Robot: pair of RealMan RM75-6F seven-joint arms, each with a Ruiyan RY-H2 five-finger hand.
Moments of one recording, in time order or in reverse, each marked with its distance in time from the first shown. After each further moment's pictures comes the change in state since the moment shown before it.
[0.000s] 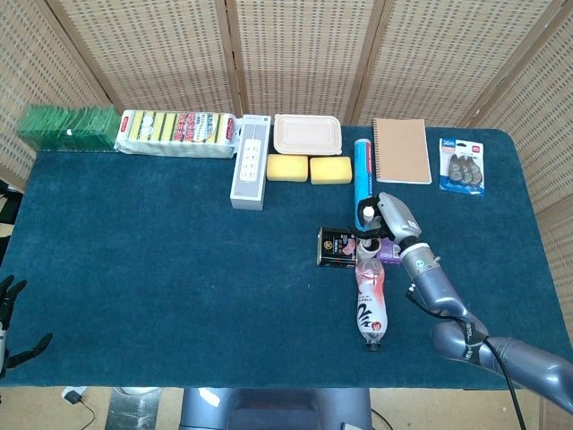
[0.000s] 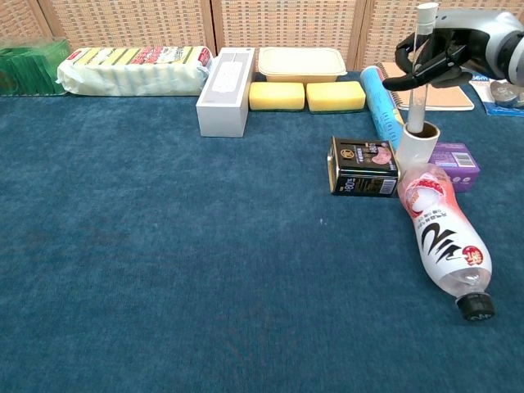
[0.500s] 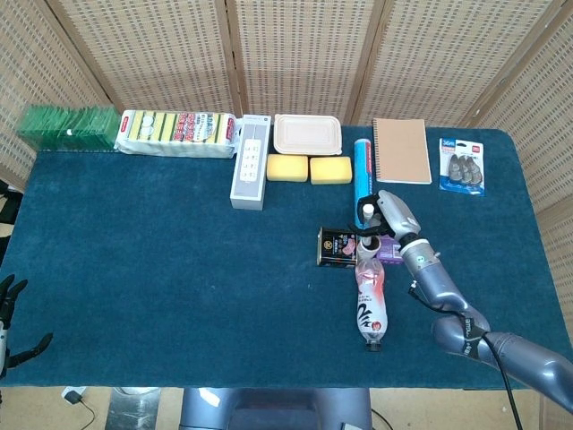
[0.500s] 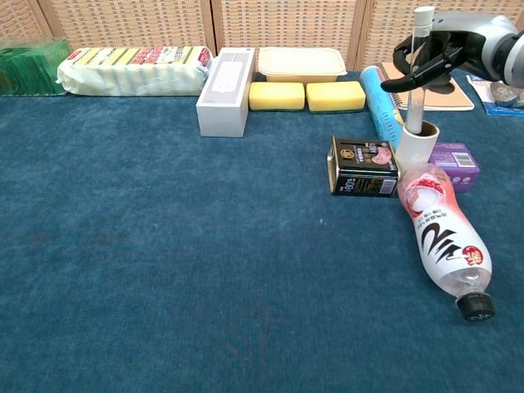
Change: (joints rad) left arm -0.002 0.007 -0.001 -0.021 -0.002 -0.005 0.022; right arm 0.007 -0.017 0.001 0.077 -0.080 -0.047 0.107
